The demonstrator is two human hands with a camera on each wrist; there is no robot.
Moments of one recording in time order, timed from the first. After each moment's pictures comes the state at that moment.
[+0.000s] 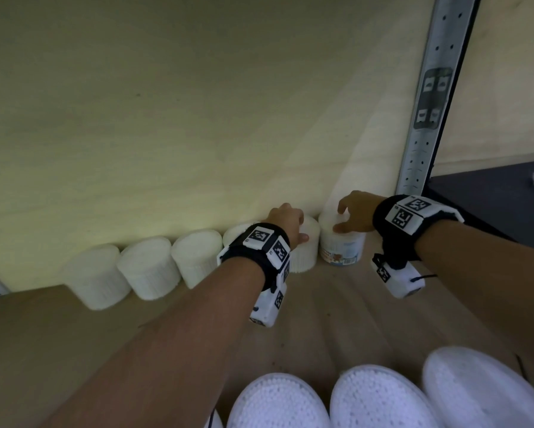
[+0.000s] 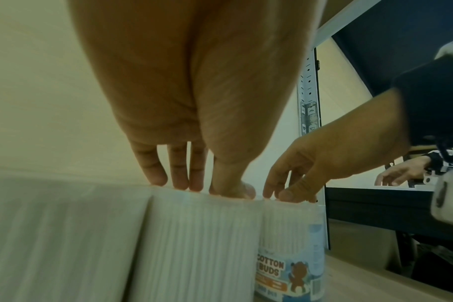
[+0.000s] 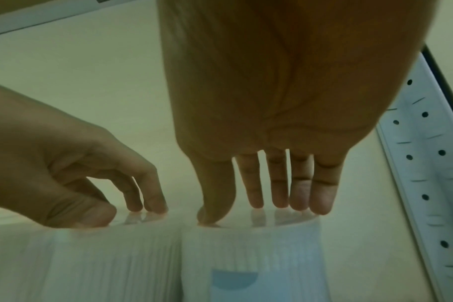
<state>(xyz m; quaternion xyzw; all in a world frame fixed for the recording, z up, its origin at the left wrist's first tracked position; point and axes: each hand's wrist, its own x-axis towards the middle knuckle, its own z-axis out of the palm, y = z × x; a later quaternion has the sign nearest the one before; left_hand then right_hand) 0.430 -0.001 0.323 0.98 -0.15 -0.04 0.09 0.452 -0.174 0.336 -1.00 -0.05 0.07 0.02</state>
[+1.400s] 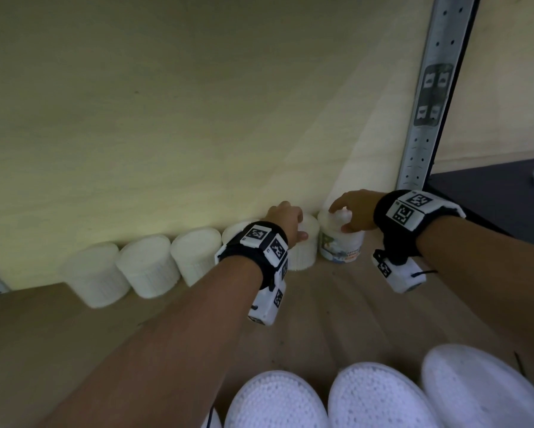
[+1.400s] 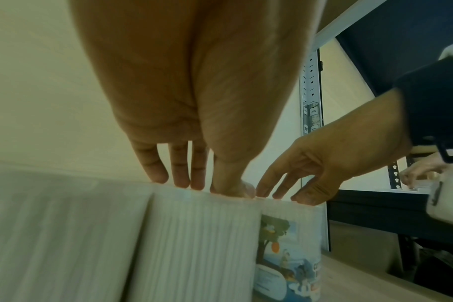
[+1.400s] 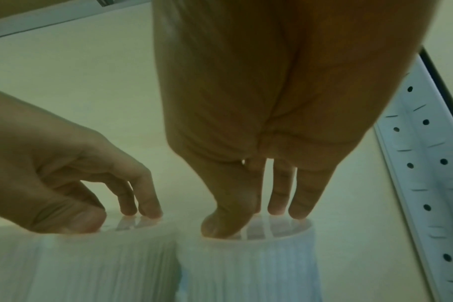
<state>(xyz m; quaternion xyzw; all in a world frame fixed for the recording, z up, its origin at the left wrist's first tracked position) 0.429 -0.001 0.323 0.98 -0.14 -0.03 0.10 0.447 -0.174 0.344 -0.99 -0.11 0.11 -0.02</state>
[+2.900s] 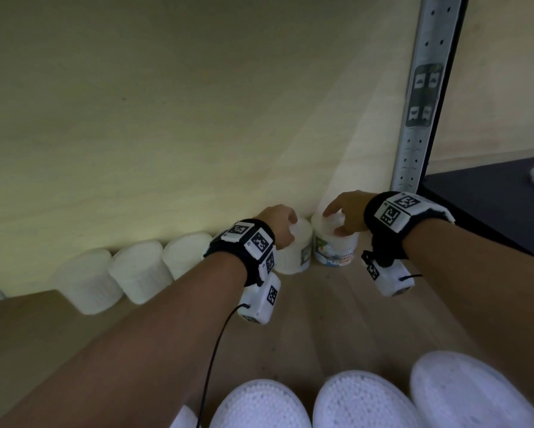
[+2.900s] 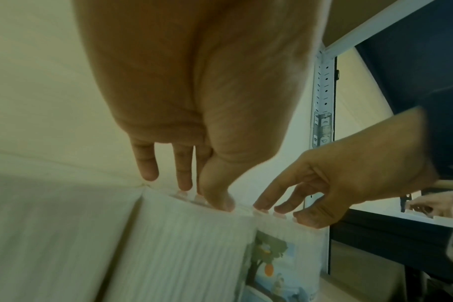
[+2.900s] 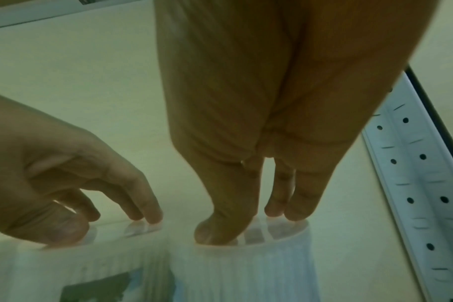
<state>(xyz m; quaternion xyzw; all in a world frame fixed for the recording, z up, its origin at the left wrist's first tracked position) 0.435 -0.002 0.331 0.98 -0.13 -0.07 0.11 0.446 -0.177 0.348 -0.99 -0.11 0.12 0.00</state>
